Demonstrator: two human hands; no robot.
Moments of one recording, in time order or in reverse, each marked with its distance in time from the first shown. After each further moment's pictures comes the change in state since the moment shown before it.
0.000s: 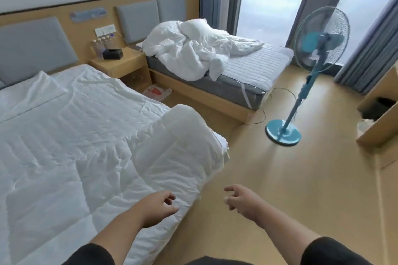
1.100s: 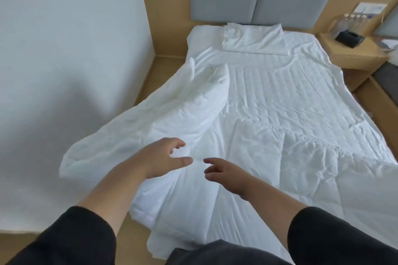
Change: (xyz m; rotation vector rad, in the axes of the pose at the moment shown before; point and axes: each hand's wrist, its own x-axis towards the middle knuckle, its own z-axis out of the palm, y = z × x) left_hand -0.388 -0.463 -0.144 -0.472 0.688 -0.517; right_hand -0.020 -0.340 0.601 -0.489 -0.927 -0.368
